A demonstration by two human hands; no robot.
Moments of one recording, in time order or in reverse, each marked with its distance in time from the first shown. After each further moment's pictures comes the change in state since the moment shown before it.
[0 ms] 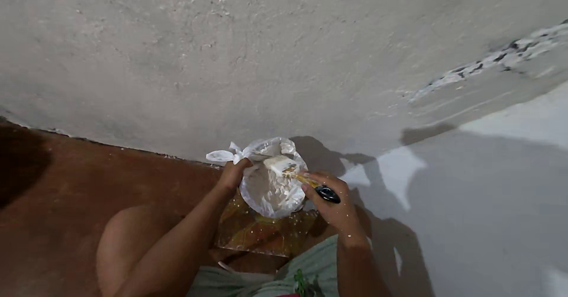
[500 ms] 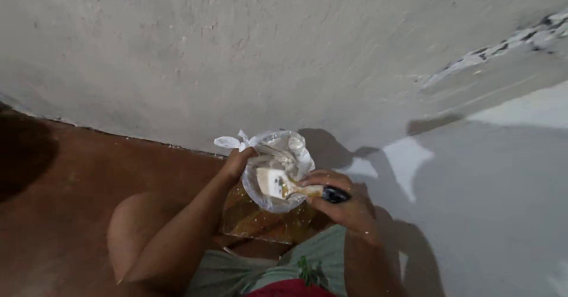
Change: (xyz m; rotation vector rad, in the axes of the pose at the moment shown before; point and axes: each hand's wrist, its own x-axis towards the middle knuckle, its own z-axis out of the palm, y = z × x) left_hand -0.006 0.004 -0.003 0.044 -0.086 0.040; right_hand -0.007 -0.008 -0.011 0.311 -0.264 -0.091
